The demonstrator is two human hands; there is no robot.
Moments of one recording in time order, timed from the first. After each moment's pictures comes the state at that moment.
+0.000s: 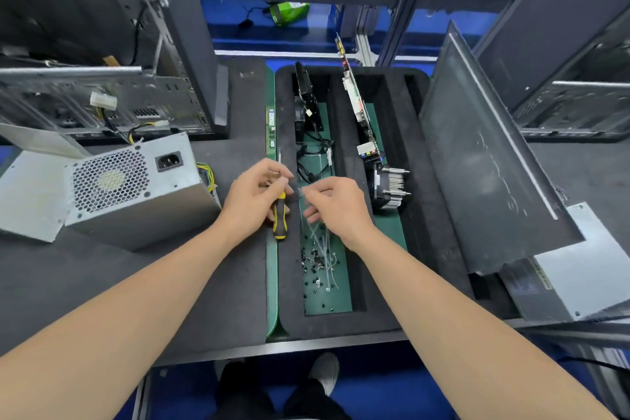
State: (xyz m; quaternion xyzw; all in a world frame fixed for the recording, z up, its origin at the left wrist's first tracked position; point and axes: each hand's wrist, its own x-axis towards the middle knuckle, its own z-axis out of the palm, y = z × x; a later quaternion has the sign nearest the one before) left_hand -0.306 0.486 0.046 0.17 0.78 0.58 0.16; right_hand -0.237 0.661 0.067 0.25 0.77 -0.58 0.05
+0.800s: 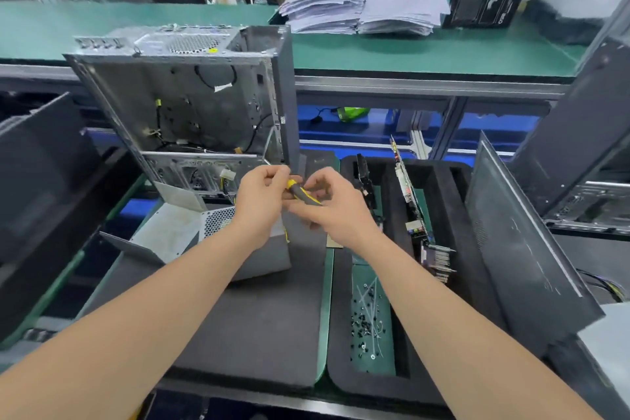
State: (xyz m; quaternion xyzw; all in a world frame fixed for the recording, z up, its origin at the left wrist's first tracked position) left_hand -0.311 0.438 0.209 -0.02 0.71 0.71 0.02; right_hand -0.272 0.592 0.200 -0.03 0.80 -0.60 -0.02
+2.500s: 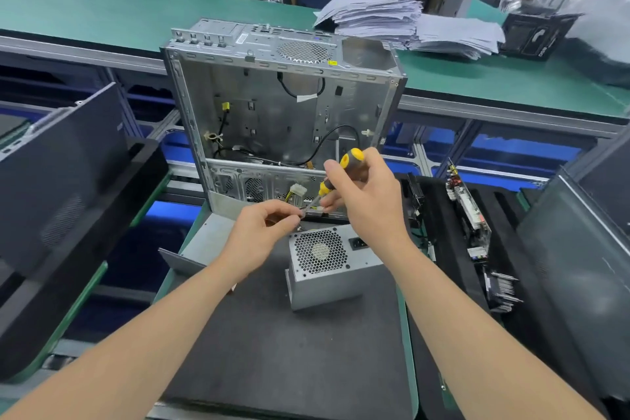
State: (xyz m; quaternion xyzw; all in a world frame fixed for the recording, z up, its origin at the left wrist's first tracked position) left_hand -0.365 0.243 0.154 0.14 0.77 0.62 0.03; right_hand -0.328 0.435 0.241 -0.02 0.75 -0.63 -0.17
